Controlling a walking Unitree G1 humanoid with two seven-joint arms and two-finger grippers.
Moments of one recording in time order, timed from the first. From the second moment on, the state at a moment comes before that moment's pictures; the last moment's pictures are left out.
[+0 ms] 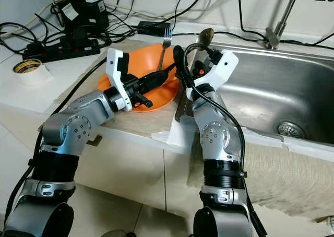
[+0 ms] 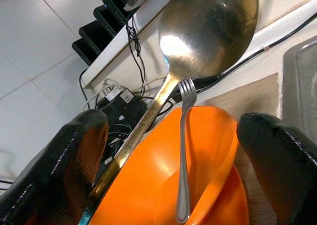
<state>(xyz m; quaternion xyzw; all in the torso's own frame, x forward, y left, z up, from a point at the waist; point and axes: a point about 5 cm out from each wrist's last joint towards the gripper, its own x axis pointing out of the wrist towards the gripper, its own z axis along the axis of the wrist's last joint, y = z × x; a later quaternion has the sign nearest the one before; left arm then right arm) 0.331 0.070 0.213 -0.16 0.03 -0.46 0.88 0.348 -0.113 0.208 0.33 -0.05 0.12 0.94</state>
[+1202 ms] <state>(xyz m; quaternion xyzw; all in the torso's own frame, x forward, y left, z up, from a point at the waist) 0.328 0.070 0.209 -0.16 0.05 -0.46 0.87 0.349 -0.108 0.212 0.33 -0.07 0.11 0.94</state>
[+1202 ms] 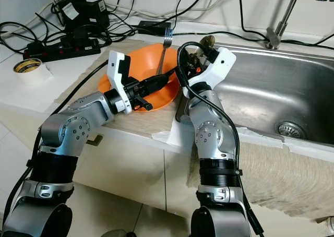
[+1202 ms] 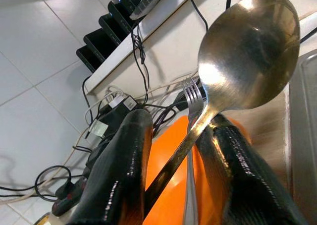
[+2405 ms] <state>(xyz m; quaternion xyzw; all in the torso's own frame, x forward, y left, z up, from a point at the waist) 0.327 0.064 0.203 -0.11 0.07 -0.47 0.88 0.347 -0.105 0.215 0.34 -0.08 0.11 0.93</state>
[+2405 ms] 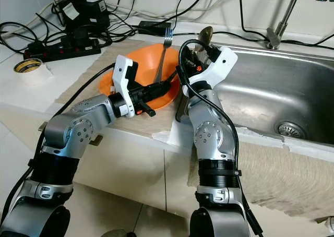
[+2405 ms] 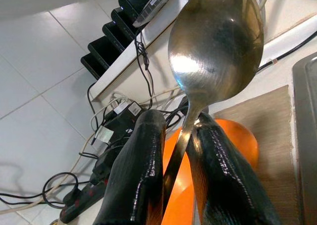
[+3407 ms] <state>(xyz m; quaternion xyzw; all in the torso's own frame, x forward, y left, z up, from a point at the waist) 0.333 0.072 0.227 -0.09 0.01 -0.45 0.89 0.346 -0.153 0.206 0.24 -0.08 0.06 0.97</state>
